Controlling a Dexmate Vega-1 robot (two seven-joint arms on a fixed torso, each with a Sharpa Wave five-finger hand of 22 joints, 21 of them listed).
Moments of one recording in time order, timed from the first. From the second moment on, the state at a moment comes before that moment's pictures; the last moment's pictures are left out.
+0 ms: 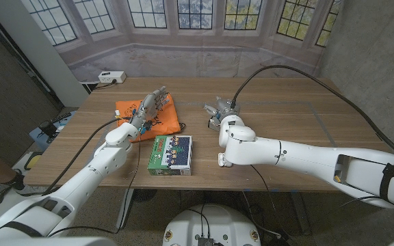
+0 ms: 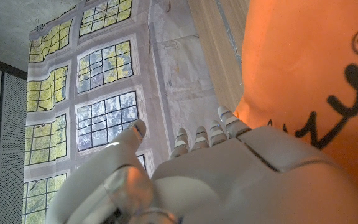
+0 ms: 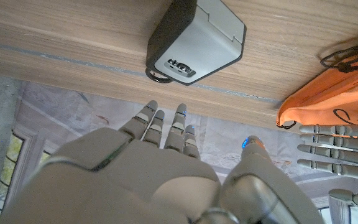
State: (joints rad) left arm 0.79 0.53 0.38 -1.21 -0.68 -0.31 -0.22; left_hand 0.38 0.19 0.63 0.03 0.18 0.02 0.01 0.18 0.18 -0.06 0.11 0.21 0.19 -0.05 0.11 0.18 0.17 0.09 0.09 0.22 0.17; right arm -0.32 -0.51 -1.33 -1.97 -0.18 -1.33 -0.28; right_hand 0.13 0.11 0.22 -0.03 0.19 0.00 -0.04 0.18 0.18 0.29 -0.05 0.19 0.18 0.04 0.07 0.21 0.20 0.14 0.02 0.18 0.17
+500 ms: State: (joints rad) left arm 0.80 0.54 0.38 -1.24 -0.68 -0.31 -0.20; left_hand 0.38 0.19 0.63 0.03 0.18 0.02 0.01 0.18 0.18 -0.06 0.11 0.21 0.19 -0.05 0.11 0.18 0.17 0.09 0.09 0.22 0.17; right arm -0.33 -0.51 -1.33 -1.94 -0.15 -1.33 -0.29; right_hand 0.09 0.10 0.21 0.01 0.20 -0.05 -0.06 0.18 0.18 0.29 -0.05 0.18 0.18 0.03 0.08 0.21 0.20 0.12 0.02 0.18 0.17
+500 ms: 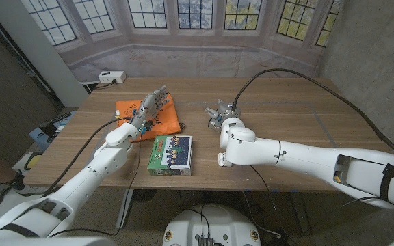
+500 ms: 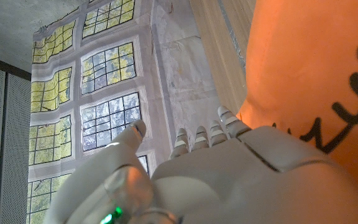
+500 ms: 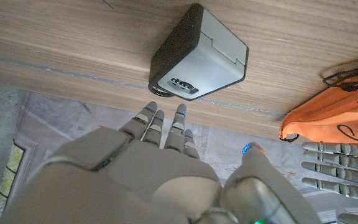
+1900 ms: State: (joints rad) left arm 0.86 0.56 0.37 -1.31 -0.69 -0.30 -0.17; left_hand 0.39 0.19 0.62 0.03 0.18 0.02 0.02 0.18 0.18 -0.06 0.11 0.21 0.19 -0.05 0.11 0.18 0.17 0.09 0.09 0.21 0.17; right arm -0.37 -0.50 -1.30 -1.90 -0.13 -1.29 -0.30; right_hand 0.06 0.09 0.20 0.03 0.20 -0.06 -0.06 0.18 0.18 0.29 -0.05 0.18 0.18 0.03 0.08 0.21 0.20 0.12 0.01 0.18 0.16
